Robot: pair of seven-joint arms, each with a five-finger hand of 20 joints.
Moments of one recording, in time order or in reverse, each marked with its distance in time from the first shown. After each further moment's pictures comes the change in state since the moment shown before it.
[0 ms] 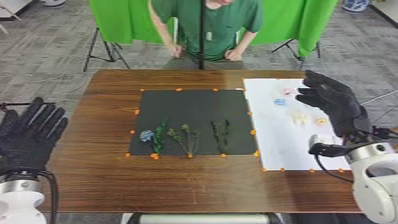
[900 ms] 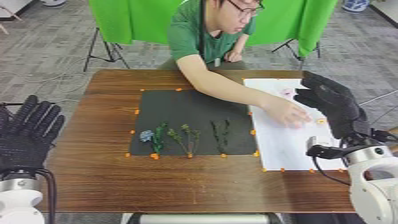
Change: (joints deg) left arm 0.1 0.7 -0.1 -1.1 -5.3 1.2 2.7; right arm -0.7 -1.2 -0.4 -1.4 0.3 0.0 -0.9
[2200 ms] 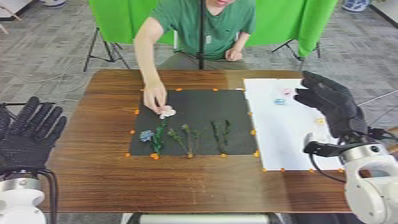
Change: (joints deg) left arm -0.1 0.6 0.7 0.0 -2.3 0.7 0.6; right arm 1.5 1.5 -2.8 0.1 0.2 5.0 1.4
